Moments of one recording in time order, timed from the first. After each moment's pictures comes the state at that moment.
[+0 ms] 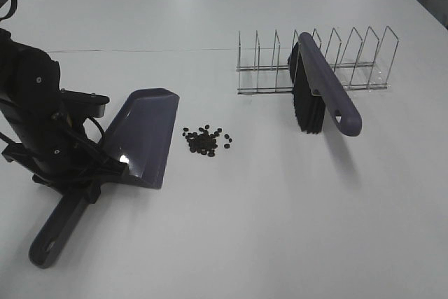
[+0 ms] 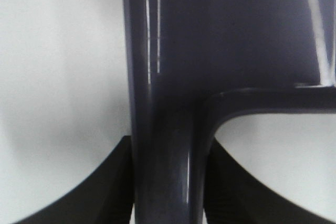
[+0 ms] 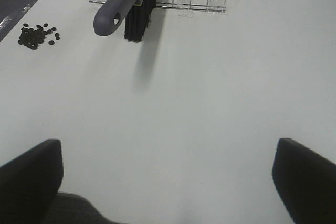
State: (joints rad) left arm -0.42 1.97 -0.99 0.00 0.62 -0.20; right arm 0.05 0.00 -0.45 0.05 1.11 -0.06
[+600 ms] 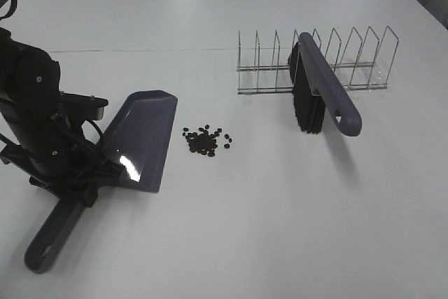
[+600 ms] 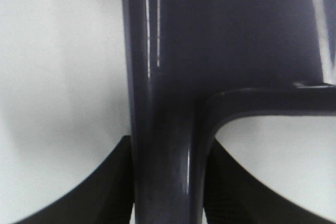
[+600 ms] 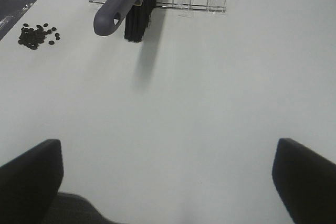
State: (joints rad) left arm -0.42 1.97 -1.00 0.00 0.65 -0.20; right arm 0.05 0.00 -0.45 0.05 1.11 -0.06
